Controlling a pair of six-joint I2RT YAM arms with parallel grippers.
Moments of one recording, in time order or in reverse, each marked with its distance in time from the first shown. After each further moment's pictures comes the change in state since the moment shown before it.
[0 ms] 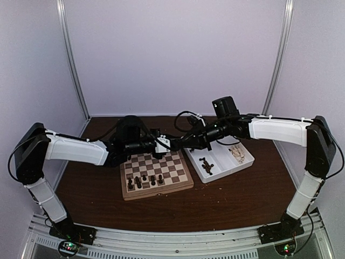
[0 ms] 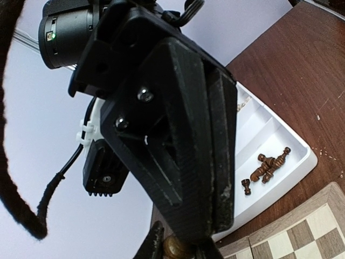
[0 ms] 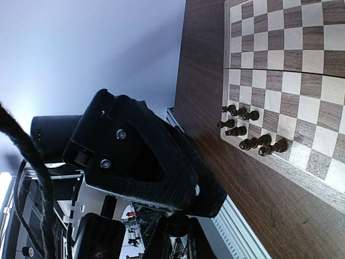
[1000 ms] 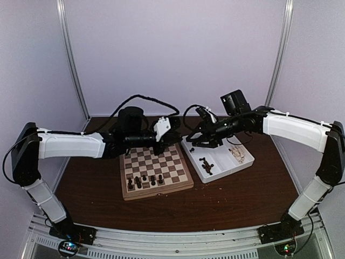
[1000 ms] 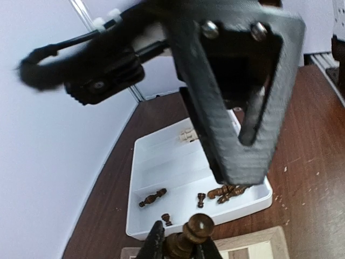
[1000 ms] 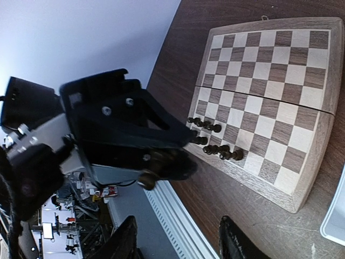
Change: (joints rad) left arm -0.002 -0.027 0.103 -0.220 0.004 -0.451; right arm -0.013 -0.135 0.019 -0.252 0.182 -0.343
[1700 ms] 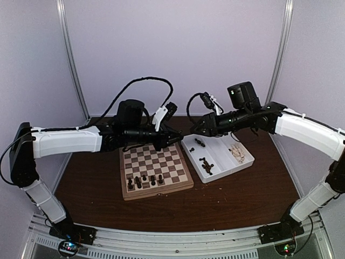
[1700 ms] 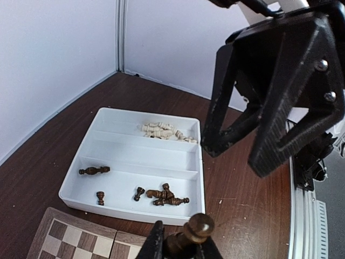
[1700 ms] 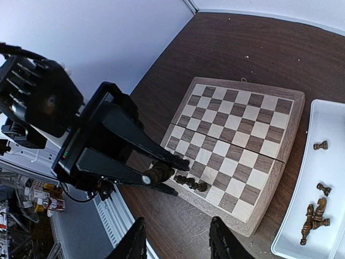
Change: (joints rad) left arm 0.000 -0.035 0.105 -0.196 0.057 -0.576; right arm 0.068 -0.141 0.014 -0.034 0.303 -0.199
